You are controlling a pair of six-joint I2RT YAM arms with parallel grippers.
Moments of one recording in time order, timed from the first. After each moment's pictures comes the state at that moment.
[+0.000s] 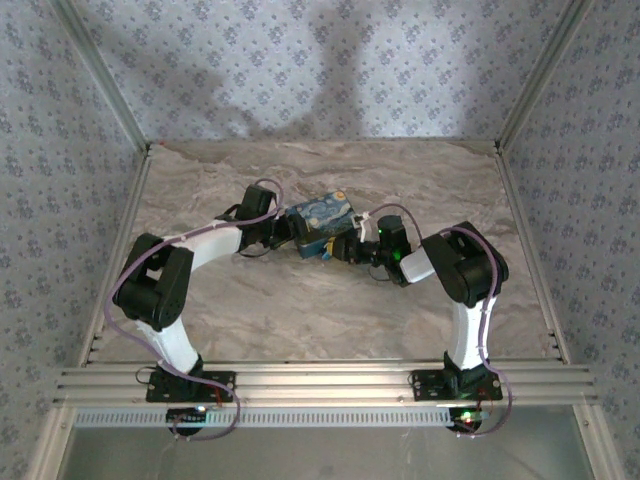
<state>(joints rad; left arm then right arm) -0.45 1.75 1.03 -0.13 0.37 -0.76 0.43 1.96 0.69 0.83 -0.71 0.64</state>
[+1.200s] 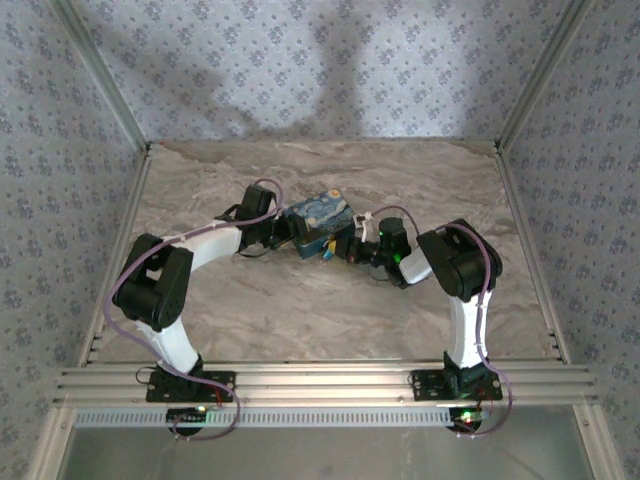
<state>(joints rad) -0.45 1.75 1.03 -0.13 0.37 -0.77 0.42 2.01 0.68 0.93 -0.70 0.70</state>
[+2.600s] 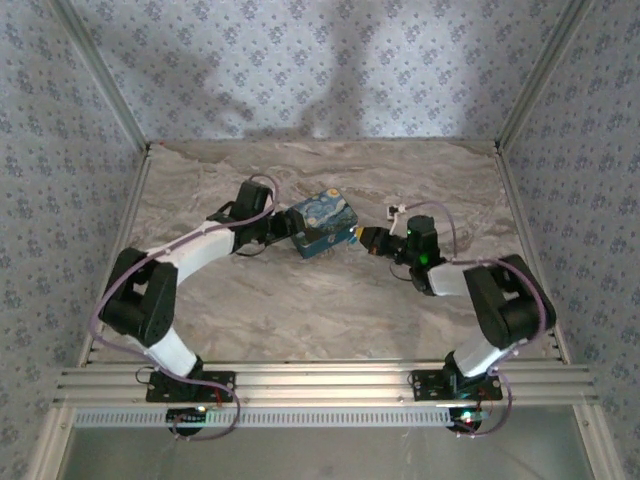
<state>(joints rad) -0.47 1.61 1.04 -0.22 0.29 -0.71 0.33 1.56 0.52 0.69 -0.53 0.71</state>
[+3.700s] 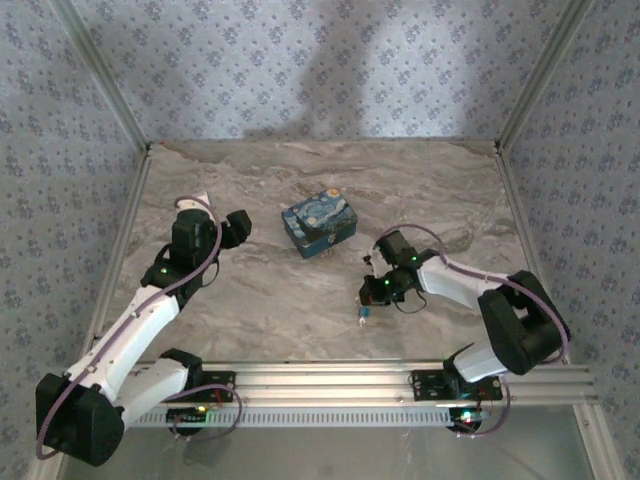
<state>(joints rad) -0.36 0.96 0.70 -0.20 -0.12 -0.56 0.54 1.47 0.69 -0.46 -0.46 0.40</state>
